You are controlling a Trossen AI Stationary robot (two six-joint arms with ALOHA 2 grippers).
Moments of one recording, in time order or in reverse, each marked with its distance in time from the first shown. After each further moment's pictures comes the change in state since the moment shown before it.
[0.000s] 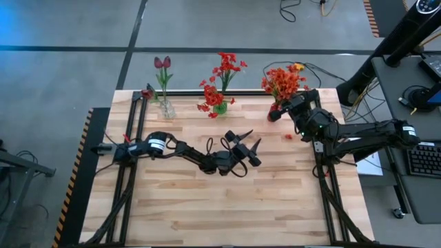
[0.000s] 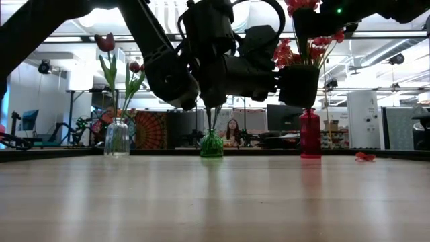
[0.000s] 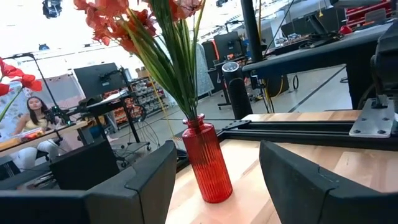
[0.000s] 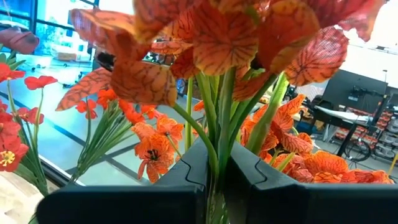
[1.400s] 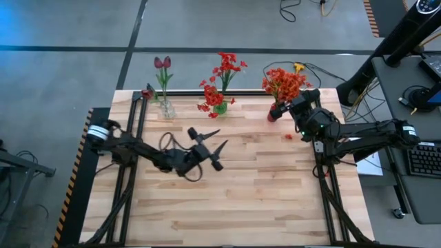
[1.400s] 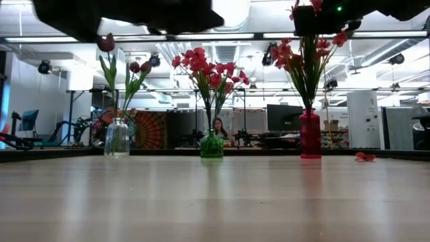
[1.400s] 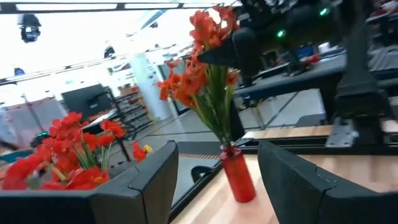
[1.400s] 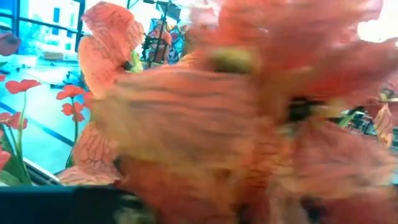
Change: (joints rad) left arm -0.138 -0.671 -0.597 -0.059 -0.023 0.079; right arm 0.007 -0.002 0.016 -0.003 0.055 -0.006
